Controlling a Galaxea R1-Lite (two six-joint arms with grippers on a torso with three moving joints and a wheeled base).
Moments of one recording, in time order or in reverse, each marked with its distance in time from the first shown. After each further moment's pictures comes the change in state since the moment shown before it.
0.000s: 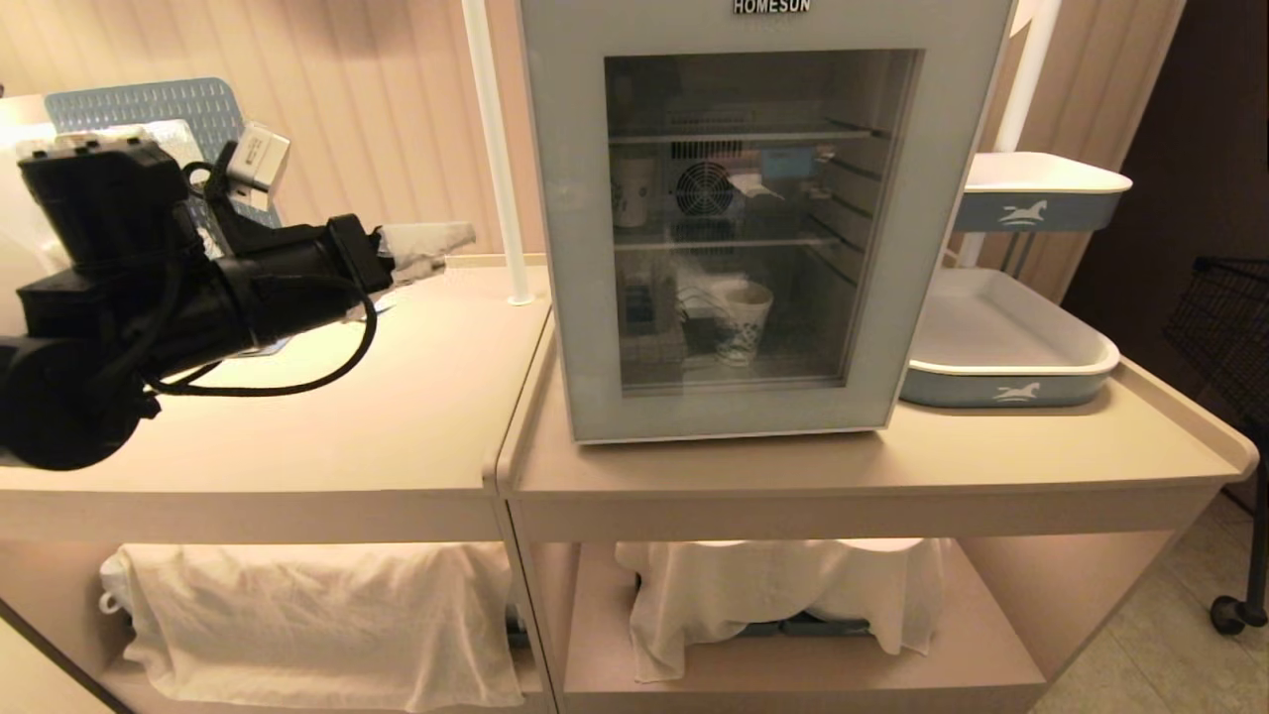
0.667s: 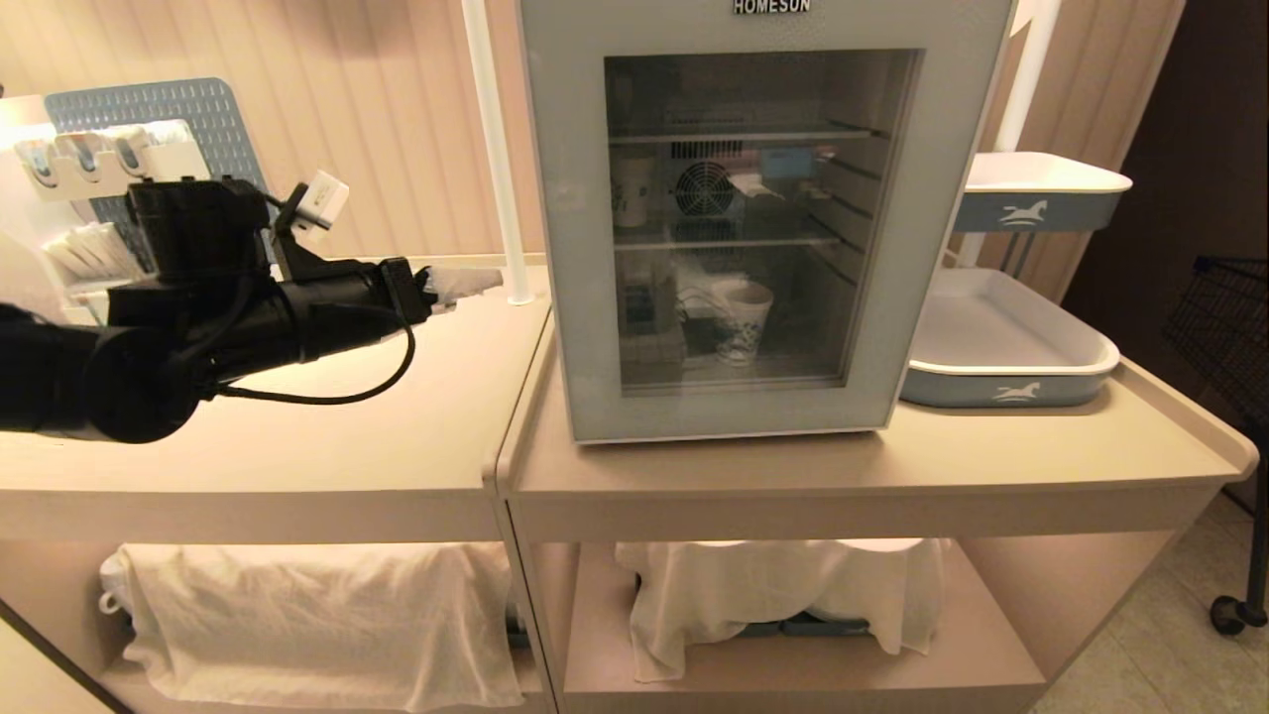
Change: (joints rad) left arm -0.005 0.109 -0.097 0.153 0.046 0.131; right arm 0.000 0.000 0.000 0.000 0.000 0.001
